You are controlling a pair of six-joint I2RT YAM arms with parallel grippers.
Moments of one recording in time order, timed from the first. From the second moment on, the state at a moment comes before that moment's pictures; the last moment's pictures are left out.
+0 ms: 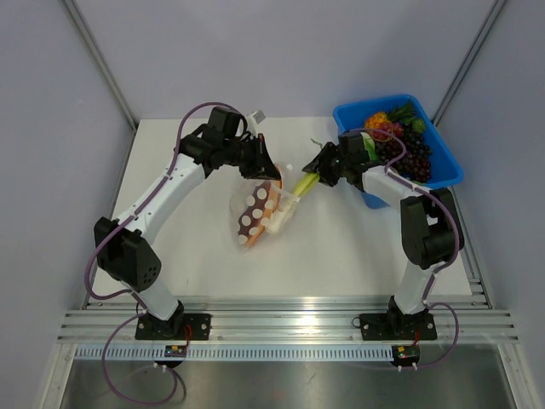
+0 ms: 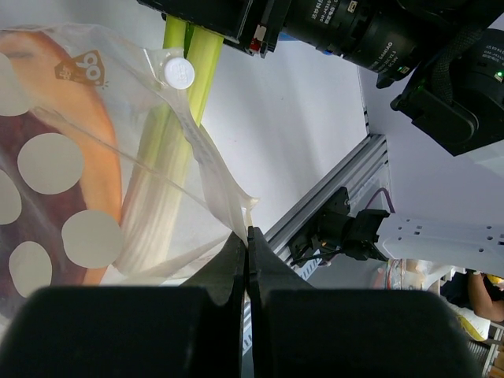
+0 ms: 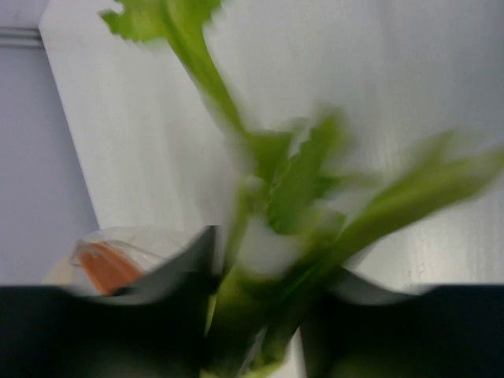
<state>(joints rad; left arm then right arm) -0.47 1.65 1.63 -0.72 0.57 -0.56 0.31 1.83 1.25 -0.10 -0.26 0.90</state>
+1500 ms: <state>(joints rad) -0.47 1.66 1.59 -0.70 0.58 -0.57 0.31 1.42 1.11 0.01 0.03 1.10</state>
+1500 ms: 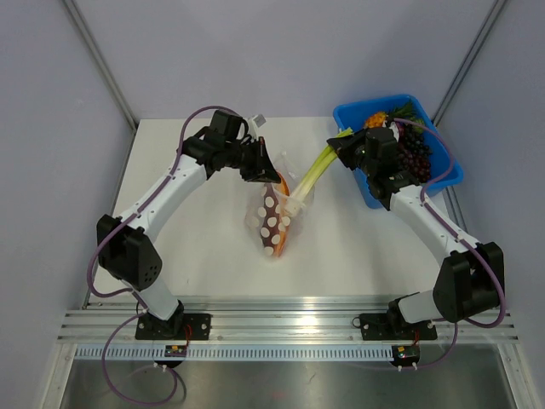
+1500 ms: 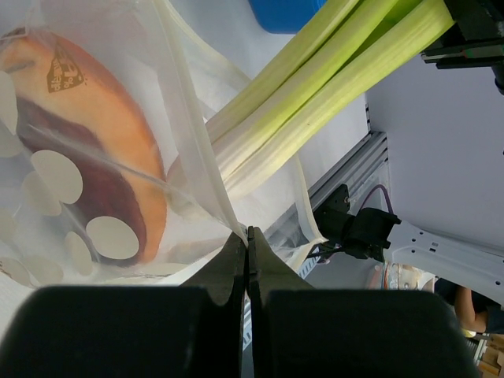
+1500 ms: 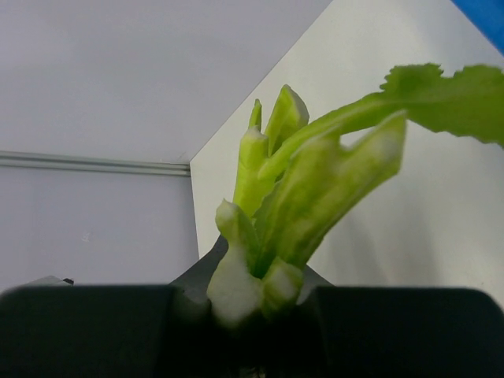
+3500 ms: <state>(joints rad) -0.52 1.71 1.59 -0.72 0.60 -0.57 0.57 1.53 0.99 0.03 0.03 1.10</state>
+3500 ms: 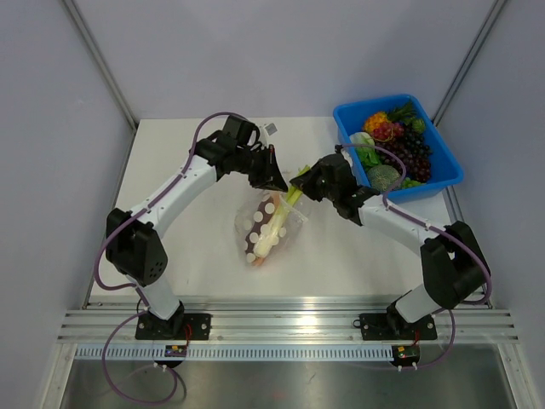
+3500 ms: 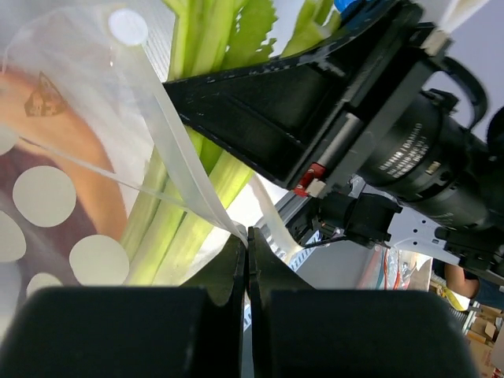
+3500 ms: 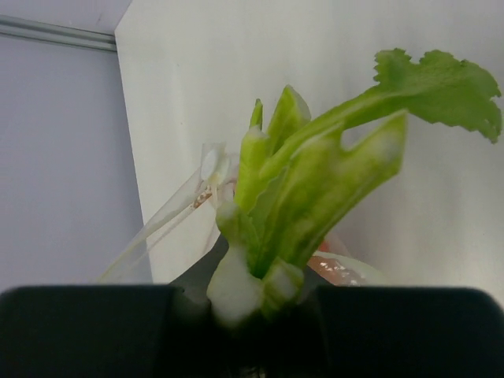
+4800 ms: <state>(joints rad) -0.53 1.71 1.59 -0.71 0.66 -0.59 0.70 1.56 0.98 0.08 0.06 0.93</state>
